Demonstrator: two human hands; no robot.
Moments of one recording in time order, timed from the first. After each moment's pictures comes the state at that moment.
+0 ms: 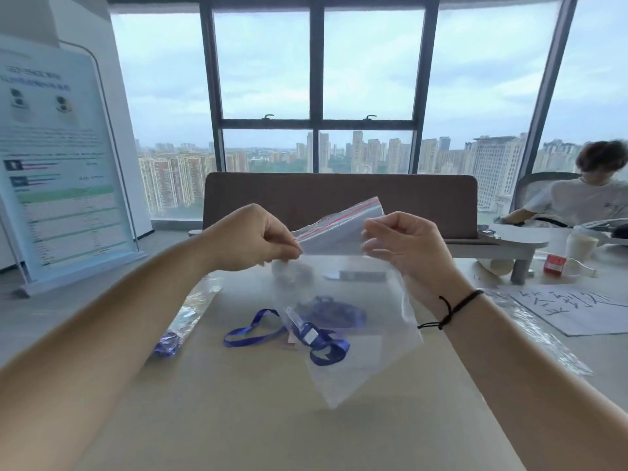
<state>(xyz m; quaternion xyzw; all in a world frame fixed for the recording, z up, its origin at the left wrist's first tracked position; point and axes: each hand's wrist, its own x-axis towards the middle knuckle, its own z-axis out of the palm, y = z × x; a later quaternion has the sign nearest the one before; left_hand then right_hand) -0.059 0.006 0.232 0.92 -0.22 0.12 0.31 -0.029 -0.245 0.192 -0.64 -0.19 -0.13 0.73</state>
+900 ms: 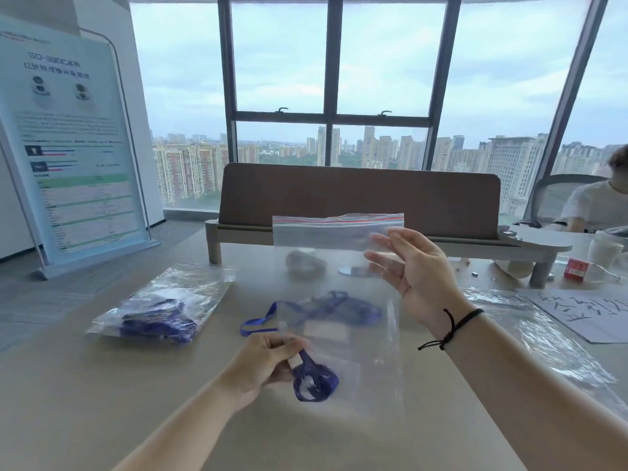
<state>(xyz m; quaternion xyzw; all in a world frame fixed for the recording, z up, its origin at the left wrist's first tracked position) -0.070 0.017 0.028 0.68 0.02 -0.06 0.73 -0.020 -0.221 0.158 -0.54 -0.09 -0.06 0.83</state>
